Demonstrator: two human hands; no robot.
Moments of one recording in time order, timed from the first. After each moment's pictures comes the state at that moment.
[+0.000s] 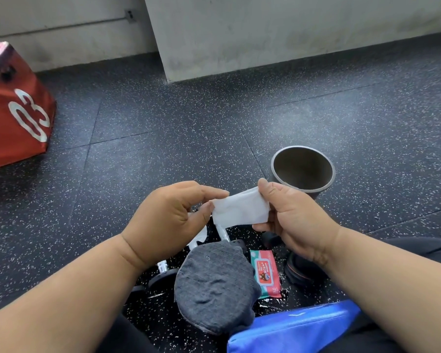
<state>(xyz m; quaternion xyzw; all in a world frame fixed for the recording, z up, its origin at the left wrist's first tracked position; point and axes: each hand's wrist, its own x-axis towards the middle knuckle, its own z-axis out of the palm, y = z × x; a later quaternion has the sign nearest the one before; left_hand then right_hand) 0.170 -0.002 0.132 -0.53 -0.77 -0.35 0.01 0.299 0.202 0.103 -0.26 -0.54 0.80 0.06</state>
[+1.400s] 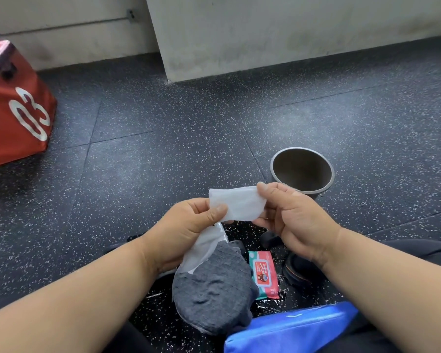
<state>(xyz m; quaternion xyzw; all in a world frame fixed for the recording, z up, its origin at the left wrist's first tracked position) 0.191 0.021 0.105 -0.12 -0.57 -0.66 -0.47 0.302 0.207 0.105 -0.26 -0.47 0.84 0.07</state>
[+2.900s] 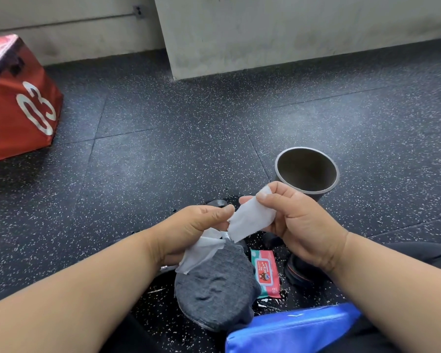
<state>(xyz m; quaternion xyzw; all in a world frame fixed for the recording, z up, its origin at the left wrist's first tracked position) 0.179 0.017 0.094 -0.10 -0.58 -0.58 -0.56 0.312 0.196 0.115 -0.19 -0.48 0.86 0.05</state>
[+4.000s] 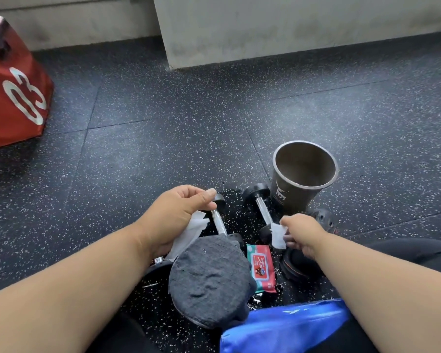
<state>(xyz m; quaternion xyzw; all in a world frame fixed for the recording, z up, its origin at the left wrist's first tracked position) 0.165 0.020 0.090 -0.08 -0.71 -0.59 -0.37 0.302 0.280 -0.051 -0.50 -0.60 0.62 -0.03</state>
